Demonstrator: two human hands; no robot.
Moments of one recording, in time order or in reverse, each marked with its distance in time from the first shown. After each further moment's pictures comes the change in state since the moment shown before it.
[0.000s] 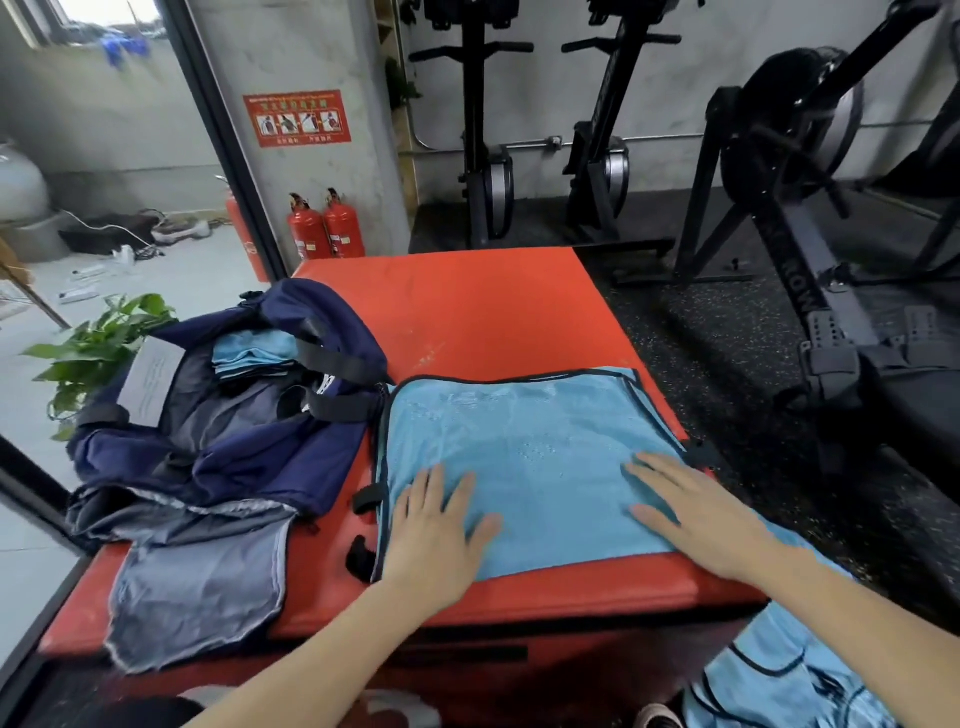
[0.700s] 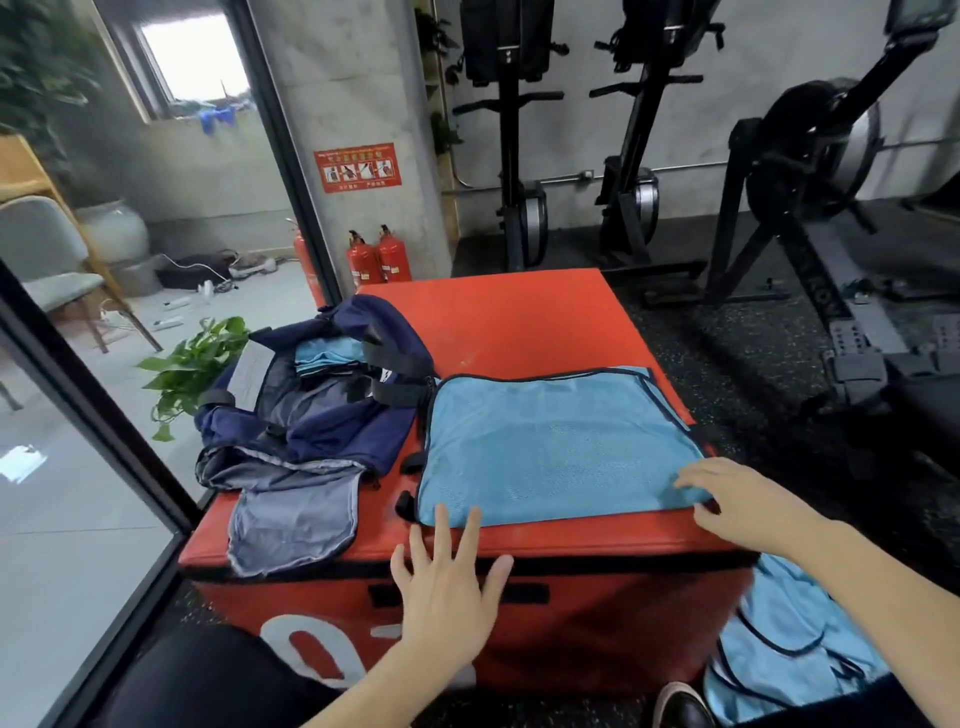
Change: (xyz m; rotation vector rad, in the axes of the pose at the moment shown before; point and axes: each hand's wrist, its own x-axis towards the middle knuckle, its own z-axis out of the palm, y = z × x) left_hand -0.129 0.016 -0.004 -0.012 0.018 -0.237; right_hand -0.052 0.008 -0.028 -0.011 0.081 -0.101
